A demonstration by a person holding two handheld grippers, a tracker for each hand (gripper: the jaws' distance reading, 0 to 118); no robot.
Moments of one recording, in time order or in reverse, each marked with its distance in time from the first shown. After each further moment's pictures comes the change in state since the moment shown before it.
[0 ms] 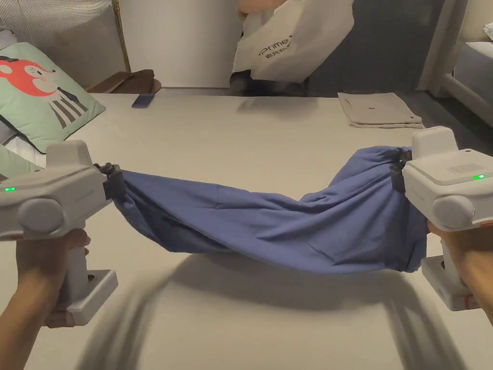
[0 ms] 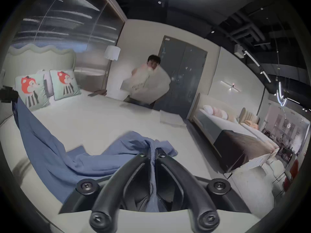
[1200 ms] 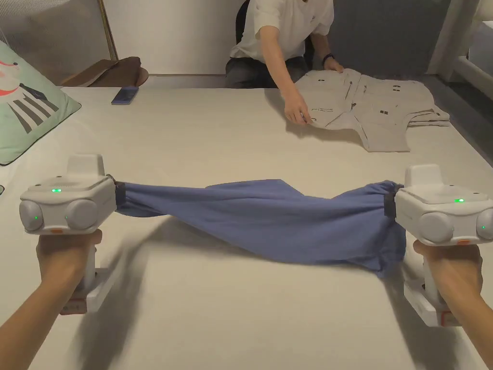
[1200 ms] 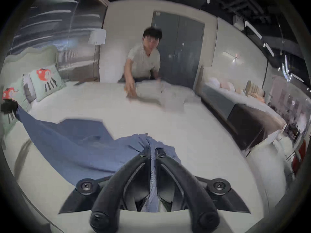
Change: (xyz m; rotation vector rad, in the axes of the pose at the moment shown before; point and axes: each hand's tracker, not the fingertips) left arm -0.018 -0.049 -0.250 -0.176 0.182 -0.119; right arm -0.019 -0.083 -0.220 -0.279 0.046 -0.154
